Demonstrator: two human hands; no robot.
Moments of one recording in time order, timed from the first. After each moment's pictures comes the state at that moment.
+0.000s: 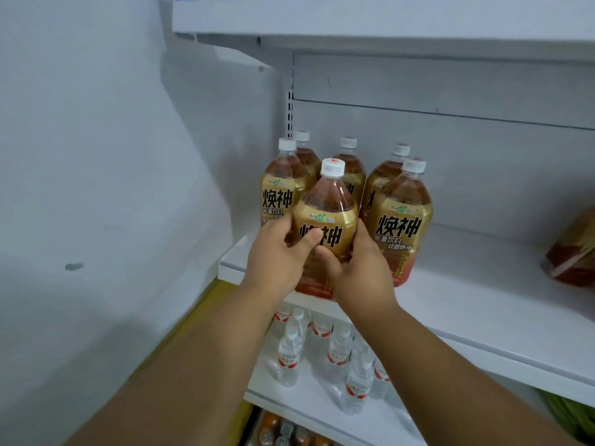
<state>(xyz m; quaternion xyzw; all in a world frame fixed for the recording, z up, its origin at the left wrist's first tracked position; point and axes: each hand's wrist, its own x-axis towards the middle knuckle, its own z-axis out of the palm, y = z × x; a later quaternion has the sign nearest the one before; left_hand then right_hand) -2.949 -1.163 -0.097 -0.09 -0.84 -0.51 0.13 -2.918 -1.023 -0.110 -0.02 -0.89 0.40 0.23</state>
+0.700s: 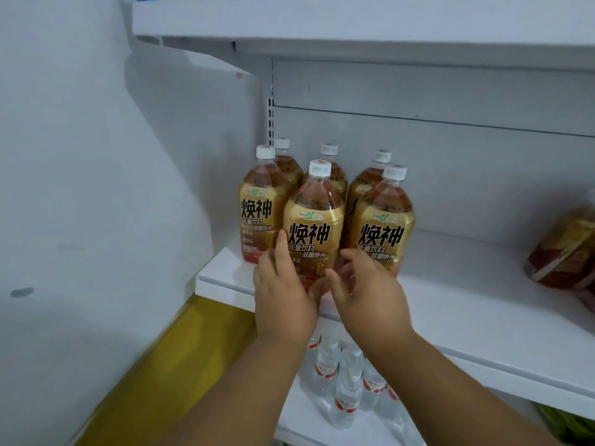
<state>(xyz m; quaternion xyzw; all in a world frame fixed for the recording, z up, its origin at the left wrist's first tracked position) -2.941 -1.112 -0.153 -0.03 -0.89 -0.37 0.26 -2.903 -0.994 -0.120 -0.03 -0.92 0.27 0.27</state>
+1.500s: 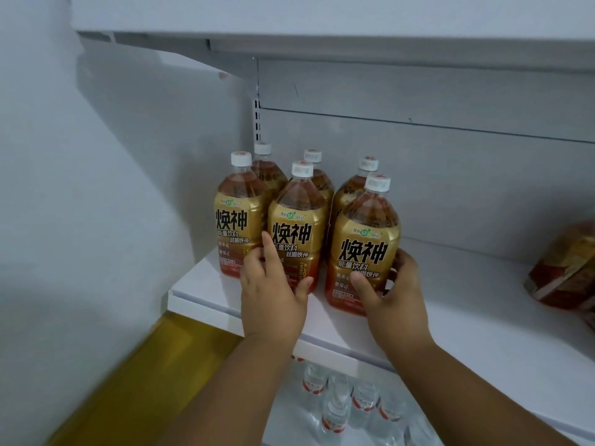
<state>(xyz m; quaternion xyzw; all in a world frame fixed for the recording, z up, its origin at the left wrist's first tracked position) -2.978 -1.087 -0.159 0.00 -0.91 -0.32 0.27 -2.939 -0.915 -0.148 -0.07 -0.79 0.55 0.27</state>
